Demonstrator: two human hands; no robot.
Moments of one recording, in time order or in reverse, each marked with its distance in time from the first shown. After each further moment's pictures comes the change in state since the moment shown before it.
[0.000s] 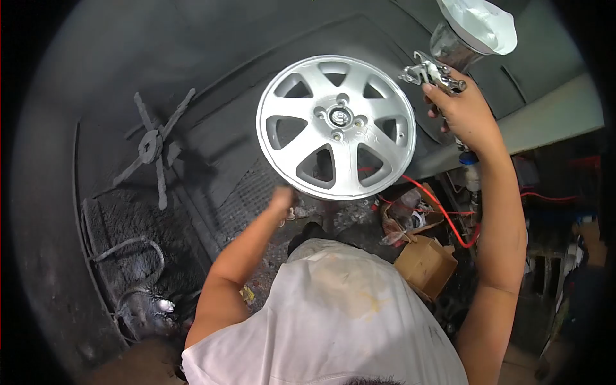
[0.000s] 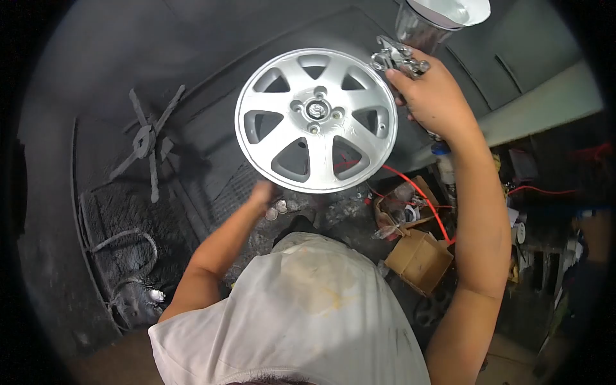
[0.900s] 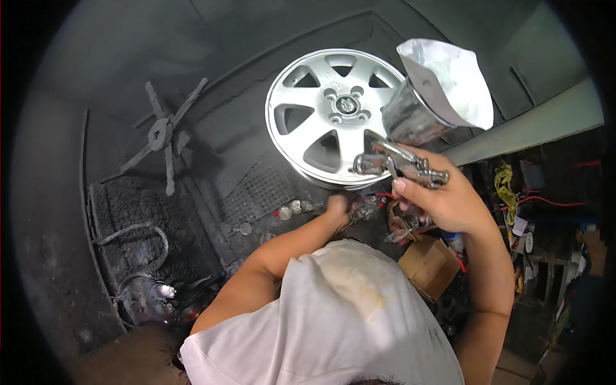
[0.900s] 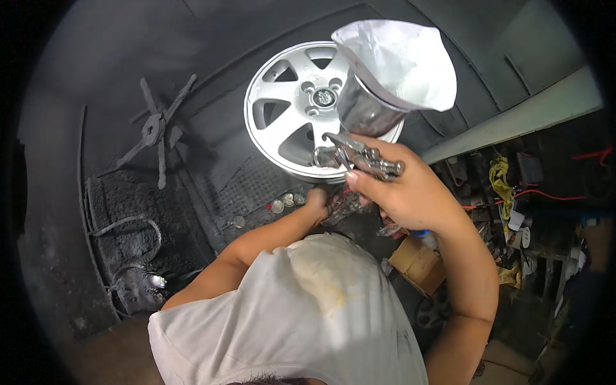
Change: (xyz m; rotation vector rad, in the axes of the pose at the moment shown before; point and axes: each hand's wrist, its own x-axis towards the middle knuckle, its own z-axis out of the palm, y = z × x) left_hand -0.067 -0.018 0.169 -0.859 -0.108 -0.216; right_hand -0.112 -0.003 0.032 0.306 -0.556 0.136
